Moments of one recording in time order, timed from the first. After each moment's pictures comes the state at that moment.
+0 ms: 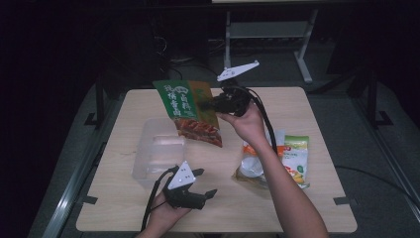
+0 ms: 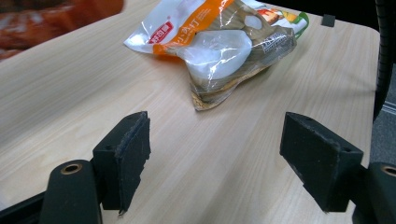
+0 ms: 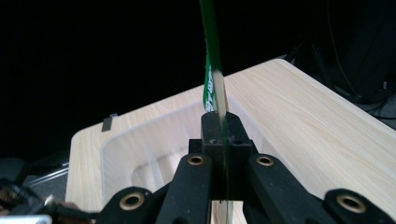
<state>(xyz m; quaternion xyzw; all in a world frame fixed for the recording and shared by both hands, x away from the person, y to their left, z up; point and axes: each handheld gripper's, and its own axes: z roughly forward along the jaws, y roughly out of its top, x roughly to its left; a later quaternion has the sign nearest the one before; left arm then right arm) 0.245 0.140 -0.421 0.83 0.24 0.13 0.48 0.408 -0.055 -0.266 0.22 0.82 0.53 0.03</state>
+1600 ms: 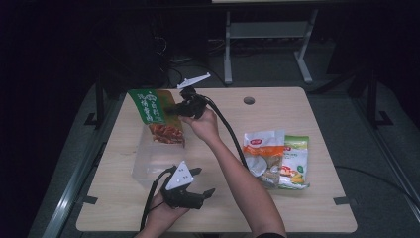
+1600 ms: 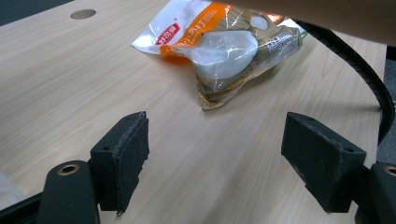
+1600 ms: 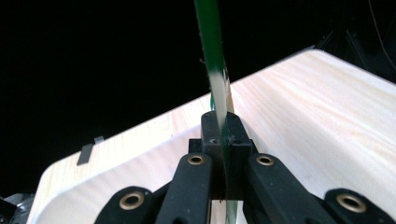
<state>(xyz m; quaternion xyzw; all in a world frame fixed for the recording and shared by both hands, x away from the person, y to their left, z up) 0.245 0.144 -0.419 0.83 0.24 0.14 0.48 0.472 0.050 -0.348 0.24 0.81 0.53 -0.03</state>
